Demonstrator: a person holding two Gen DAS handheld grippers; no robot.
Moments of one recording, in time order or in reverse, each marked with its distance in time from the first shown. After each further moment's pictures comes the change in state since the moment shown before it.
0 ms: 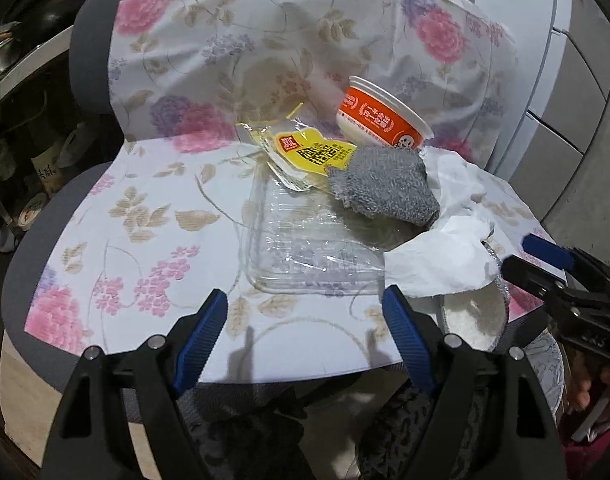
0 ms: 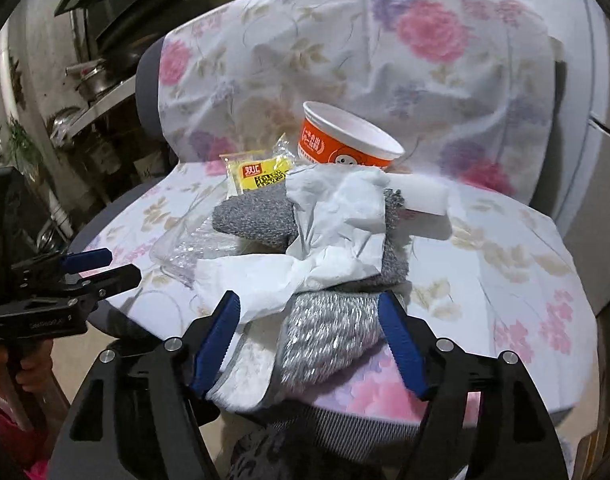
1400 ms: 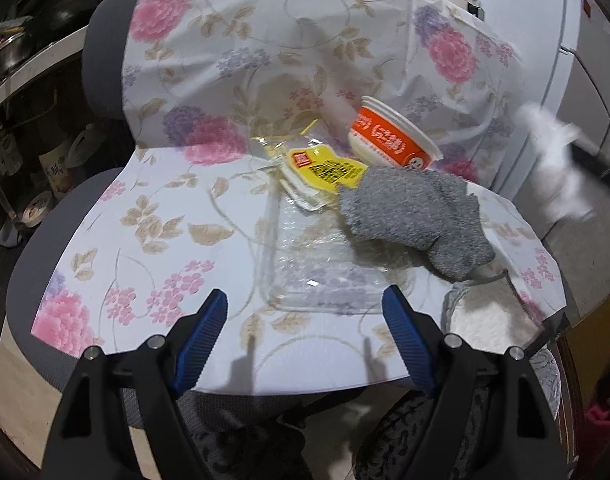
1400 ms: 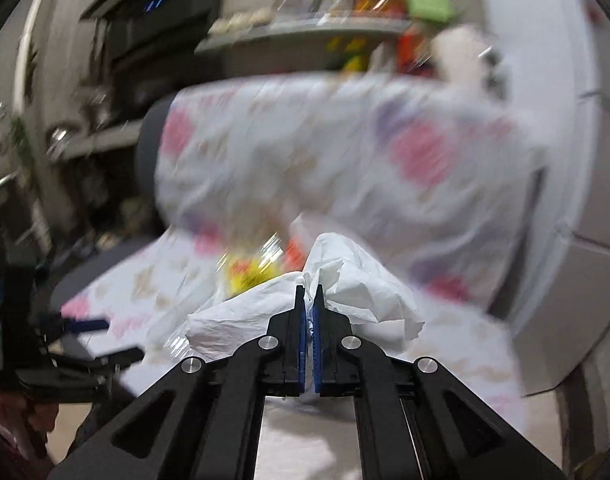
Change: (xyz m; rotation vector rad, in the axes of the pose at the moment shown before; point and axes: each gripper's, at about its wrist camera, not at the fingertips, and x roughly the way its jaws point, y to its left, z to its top) left arm -0.011 0.007 0.010 -0.031 -0.041 0.011; right arm -0.078 0.014 0.060 -0.101 -0.289 -0.152
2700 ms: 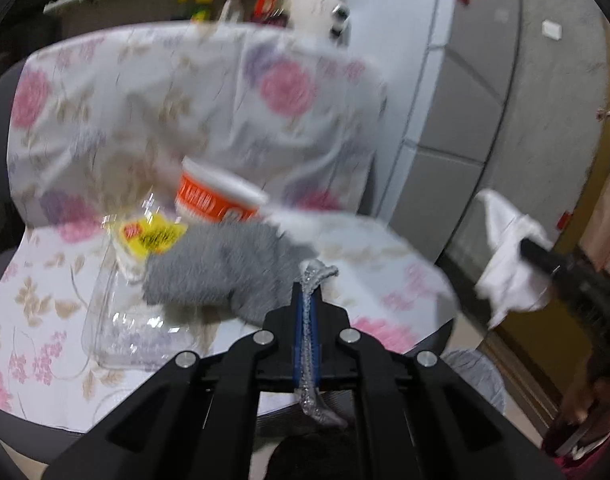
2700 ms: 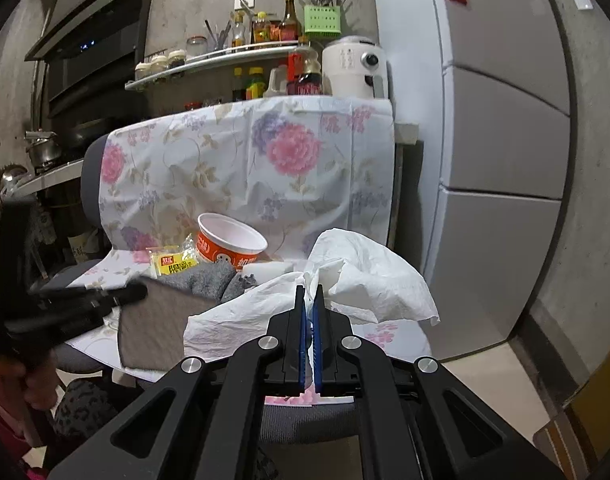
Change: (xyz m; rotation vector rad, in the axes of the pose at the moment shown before) left arm -0.035 -0.125 0.006 0.171 -0.188 -0.334; right arm -0.102 -0.069 -0.073 0.140 -0.042 -0.204
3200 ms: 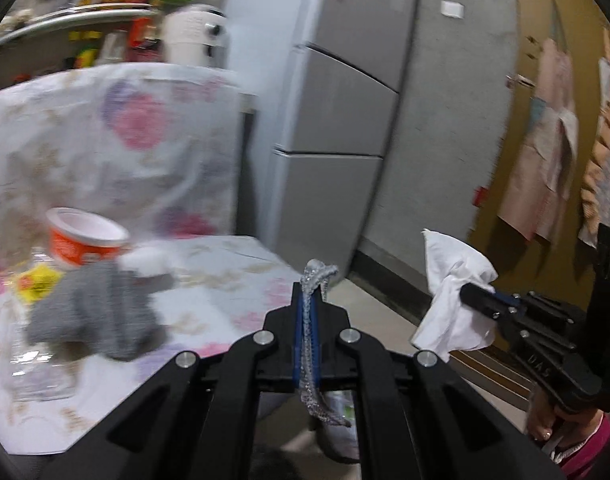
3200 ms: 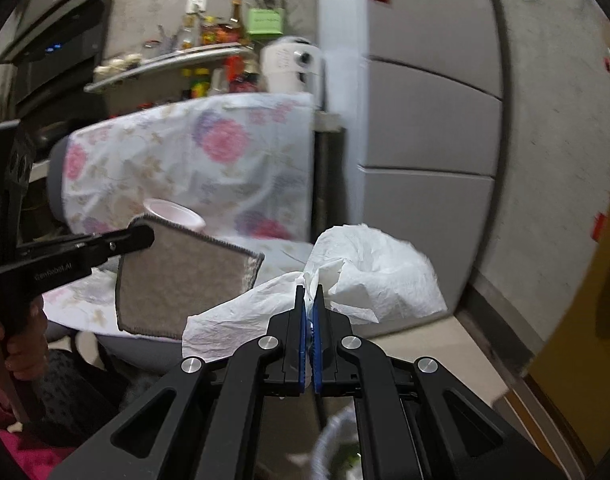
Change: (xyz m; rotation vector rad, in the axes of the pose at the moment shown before) left arm 0.012 -0.134 -0.008 0.174 -0.026 -0.304; right arm -0.072 -0.074 -0.047 0.055 0.036 -0.186
